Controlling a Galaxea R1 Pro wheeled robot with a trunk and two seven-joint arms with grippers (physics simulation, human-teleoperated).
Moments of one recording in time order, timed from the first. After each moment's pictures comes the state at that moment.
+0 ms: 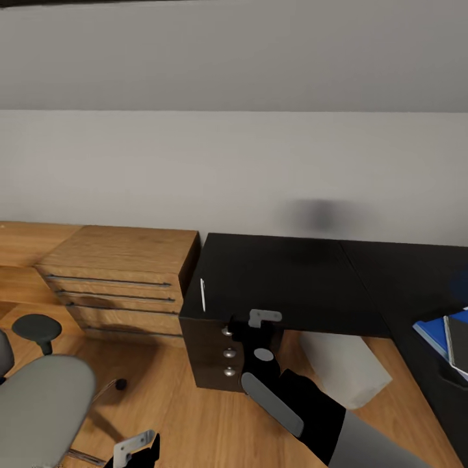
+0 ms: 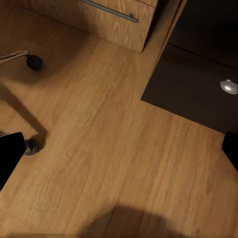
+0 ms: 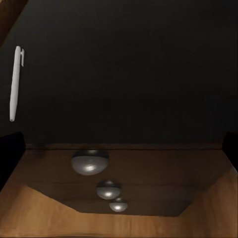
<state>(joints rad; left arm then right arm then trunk) 0.00 0.13 -0.34 -1.00 0.54 -0.15 0.32 -0.65 0.00 0.94 -1.21 -0.83 0.16 -0.88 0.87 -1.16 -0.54</state>
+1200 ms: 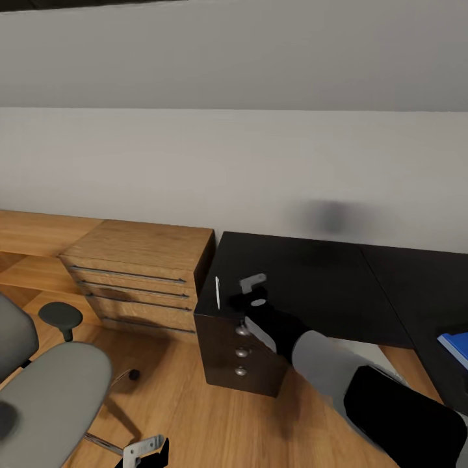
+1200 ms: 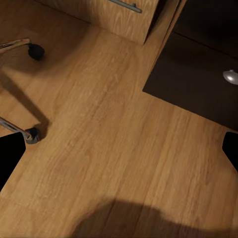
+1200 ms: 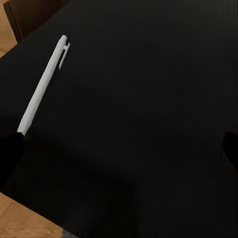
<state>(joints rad) 0.00 0.12 -0.41 -0.99 0.54 -0.15 0.33 -1.05 0.17 0.95 -0.42 -0.65 0.20 -0.32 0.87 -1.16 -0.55</state>
